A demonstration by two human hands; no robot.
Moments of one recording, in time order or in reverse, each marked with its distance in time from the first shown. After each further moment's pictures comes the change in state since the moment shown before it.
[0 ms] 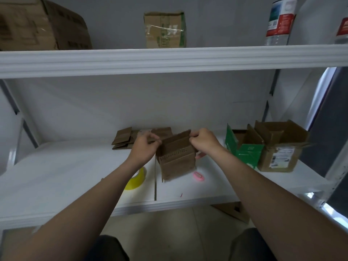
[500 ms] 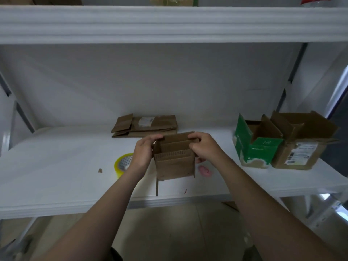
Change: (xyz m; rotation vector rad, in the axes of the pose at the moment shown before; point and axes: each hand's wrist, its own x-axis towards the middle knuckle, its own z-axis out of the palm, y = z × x) left_hand -0.009 -0.043 0.028 -0.449 0.096 -0.259; right_hand 0.015 0.032 0.048 0.188 -0.066 0.073
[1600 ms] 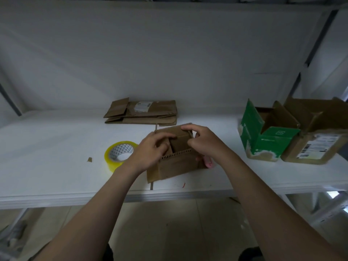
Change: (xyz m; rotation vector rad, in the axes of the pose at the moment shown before) left_hand 0.016 -0.043 0.004 0.590 -0.329 0.310; right_hand 0.009 0.020 0.007 0.039 -0.130 -0.065
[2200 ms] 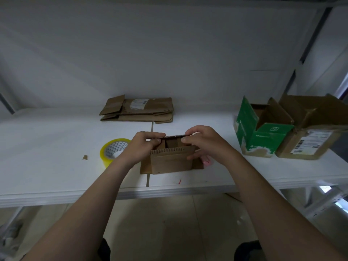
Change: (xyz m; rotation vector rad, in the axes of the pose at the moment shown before) left_hand 0.004 0.004 -0.005 -0.214 0.000 -0.254; right_hand -0.004 0.016 -0.012 0.213 -0.066 0.101
